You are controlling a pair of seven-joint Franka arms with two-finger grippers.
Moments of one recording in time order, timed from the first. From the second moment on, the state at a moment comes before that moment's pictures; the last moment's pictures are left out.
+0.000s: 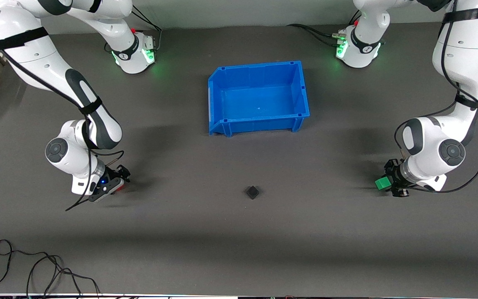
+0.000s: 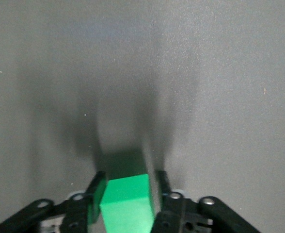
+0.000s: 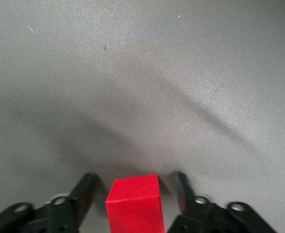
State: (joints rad) left arm 0.12 0.55 -0.06 -2.00 0.01 2.57 -1.64; right arm -0.08 0.55 0.08 -2.07 0.00 2.71 -0.65
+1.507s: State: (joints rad) left arm -0.07 0.49 -0.09 -1.81 0.00 2.34 -1.69; right arm 0.07 0.46 0.09 -1.98 0.51 2.45 0.48
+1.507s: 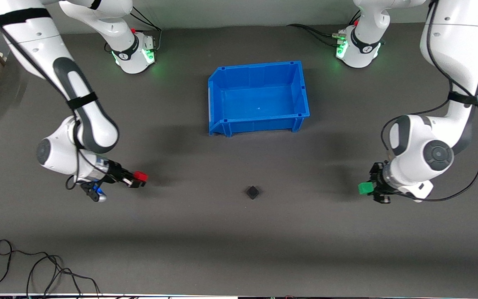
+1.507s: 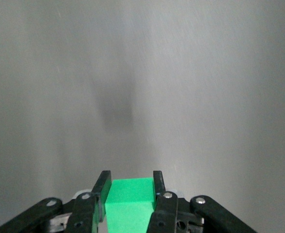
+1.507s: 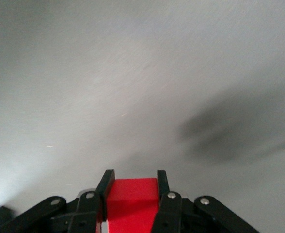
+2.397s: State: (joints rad) left arm -0.38 0.80 -0.10 -1.49 0.00 2.35 -2.13; right arm 0.30 0.66 0.09 -1.54 0.22 2.17 1.73
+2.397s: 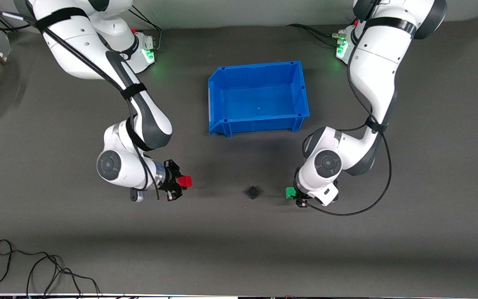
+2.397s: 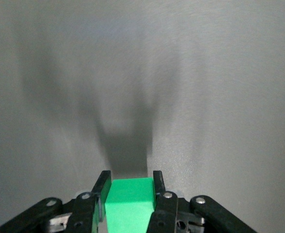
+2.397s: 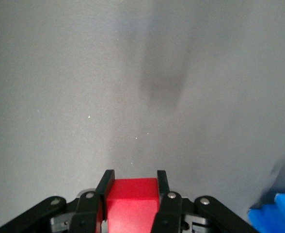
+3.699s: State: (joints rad) left arm -0.54 0.92 -0.08 -1.35 -0.03 2.37 -2.61; right arm 0.45 0.87 0.09 -1.29 0.20 2.16 2.07
